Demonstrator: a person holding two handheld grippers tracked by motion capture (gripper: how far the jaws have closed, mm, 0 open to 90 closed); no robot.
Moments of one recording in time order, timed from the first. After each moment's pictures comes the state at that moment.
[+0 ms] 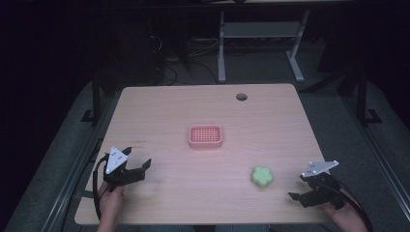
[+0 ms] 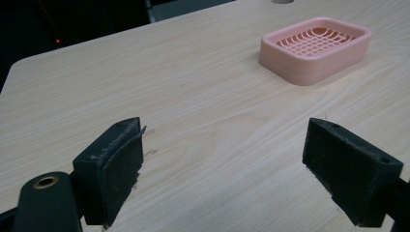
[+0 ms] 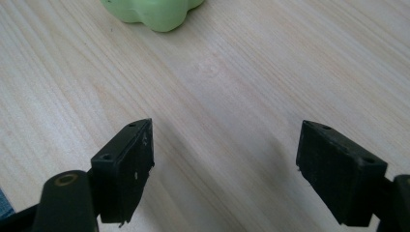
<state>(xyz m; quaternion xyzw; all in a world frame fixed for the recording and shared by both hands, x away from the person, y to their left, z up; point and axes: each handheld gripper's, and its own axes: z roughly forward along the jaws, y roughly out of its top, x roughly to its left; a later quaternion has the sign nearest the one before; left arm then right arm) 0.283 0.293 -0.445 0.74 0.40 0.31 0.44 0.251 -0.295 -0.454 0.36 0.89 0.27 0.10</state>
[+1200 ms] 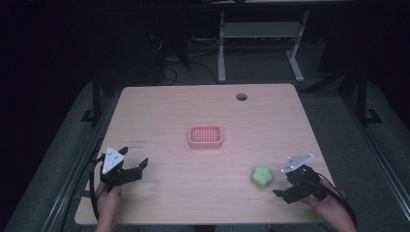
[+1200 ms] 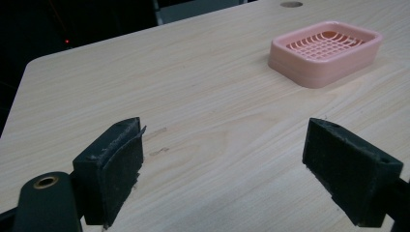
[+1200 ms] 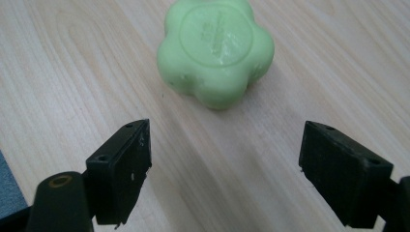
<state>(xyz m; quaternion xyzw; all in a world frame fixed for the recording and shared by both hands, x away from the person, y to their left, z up) 0.281 0.300 -0.443 0.73 0.41 0.31 0.44 0.266 -0.242 -0.434 0.30 0.92 0.25 0.10</state>
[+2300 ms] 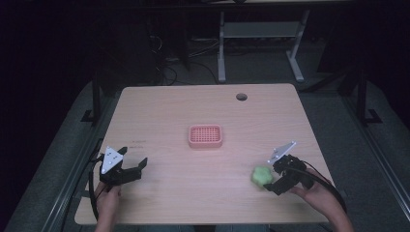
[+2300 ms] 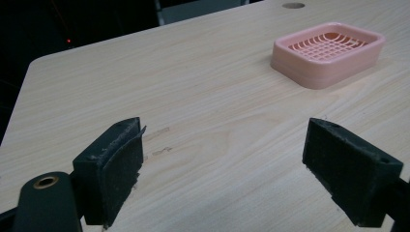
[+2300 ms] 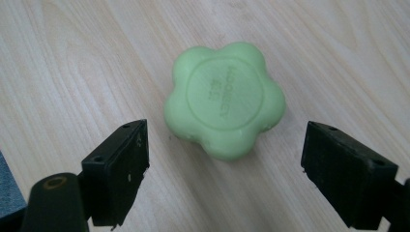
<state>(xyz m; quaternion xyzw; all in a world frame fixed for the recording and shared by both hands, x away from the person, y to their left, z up) 0.281 0.301 -0.443 0.73 0.42 0.31 0.44 0.294 -0.212 -0.424 0.28 0.93 0.21 0.06</state>
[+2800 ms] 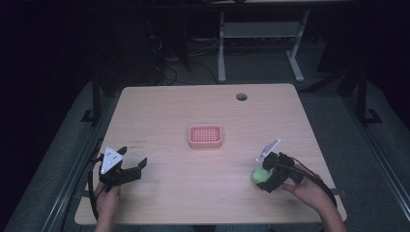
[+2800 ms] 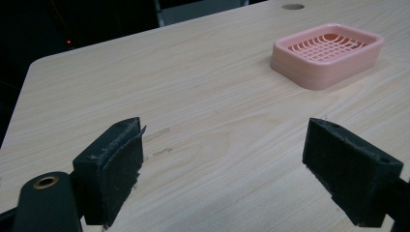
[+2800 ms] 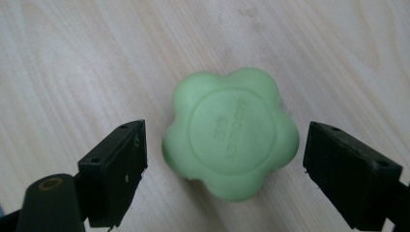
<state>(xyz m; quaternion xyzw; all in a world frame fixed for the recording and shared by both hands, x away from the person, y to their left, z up) 0.280 0.303 -0.442 0.73 0.41 0.32 0.44 0.308 -0.185 -0.429 0.28 0.94 0.17 0.06</state>
